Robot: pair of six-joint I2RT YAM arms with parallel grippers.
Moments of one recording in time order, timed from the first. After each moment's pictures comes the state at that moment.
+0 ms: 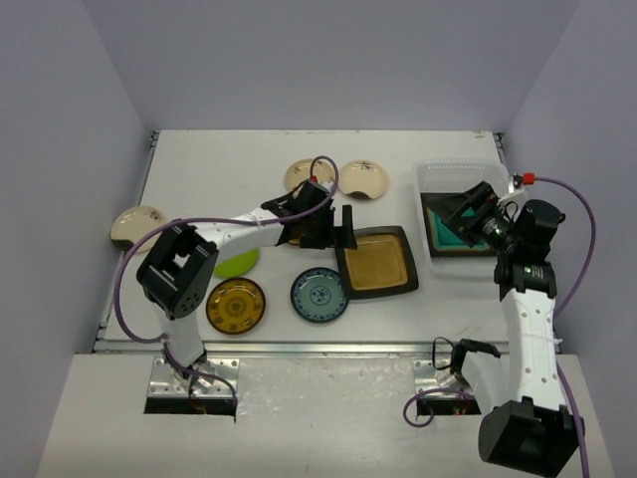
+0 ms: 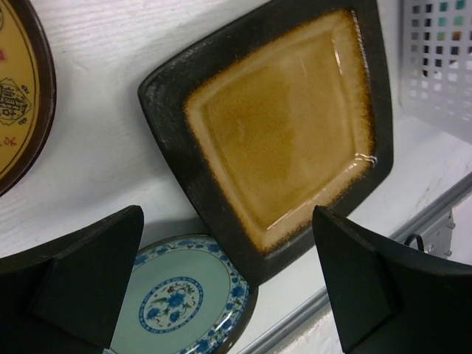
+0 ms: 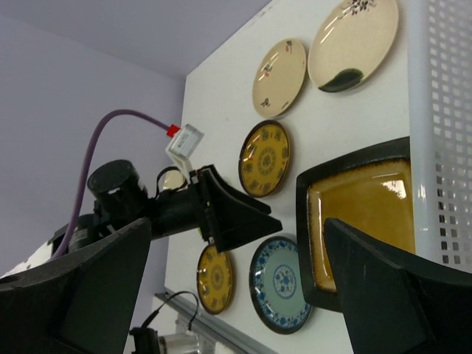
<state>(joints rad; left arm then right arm) -0.64 1.80 1.22 -0.27 0.20 -0.61 -0.27 0.83 0.70 -0.18 -0.71 0.77</state>
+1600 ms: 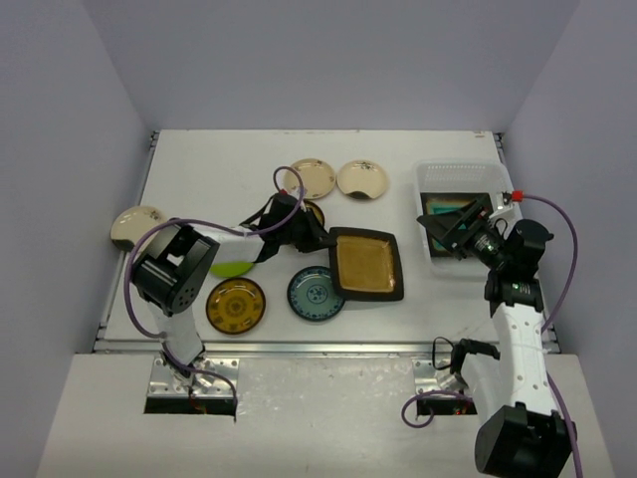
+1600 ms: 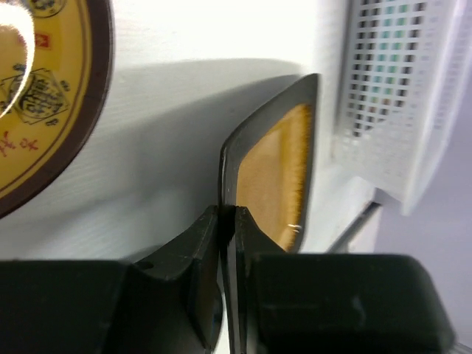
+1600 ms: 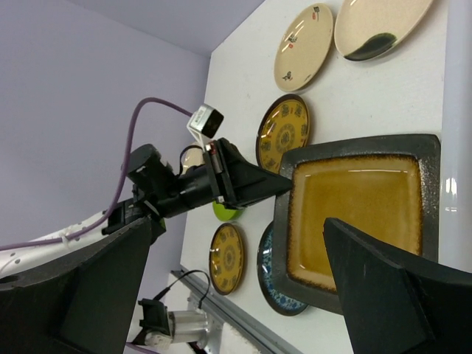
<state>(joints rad) -0.53 1.82 0.91 0.27 0.34 -0.94 -0.27 0.76 0.50 0.01 -0.82 0.86</state>
